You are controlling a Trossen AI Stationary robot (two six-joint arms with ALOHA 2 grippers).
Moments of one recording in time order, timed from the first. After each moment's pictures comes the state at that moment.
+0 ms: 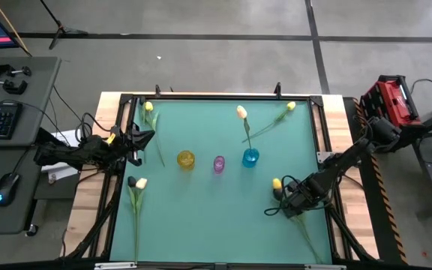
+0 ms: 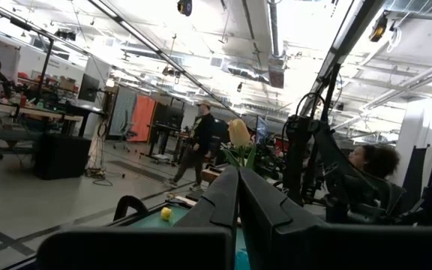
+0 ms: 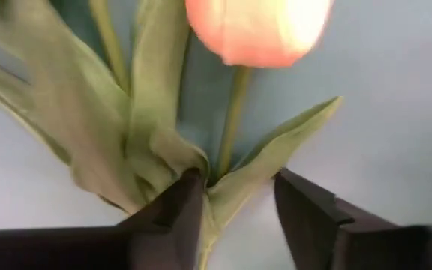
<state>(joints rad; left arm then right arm) -0.08 0.01 0.01 0.38 -0.43 -0.10 0.67 1.40 0.59 -0.68 -0.29 1.82</state>
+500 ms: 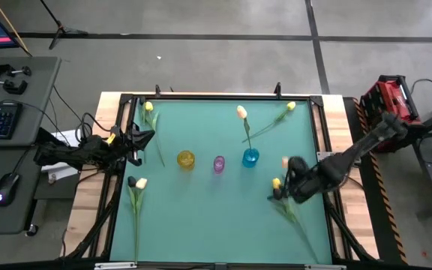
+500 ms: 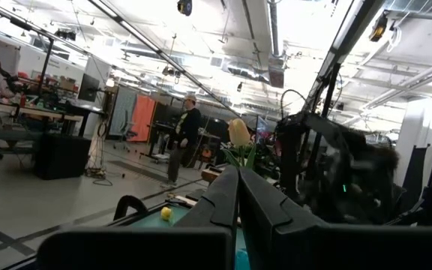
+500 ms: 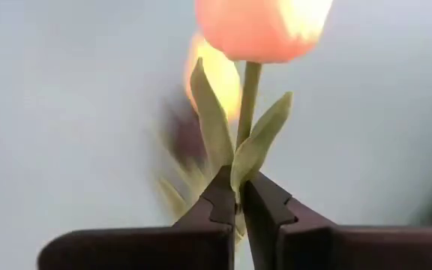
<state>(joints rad) -0.08 0.01 0.01 0.38 -0.43 -0.10 0.60 1.17 0.90 -1.13 0.28 1.68</state>
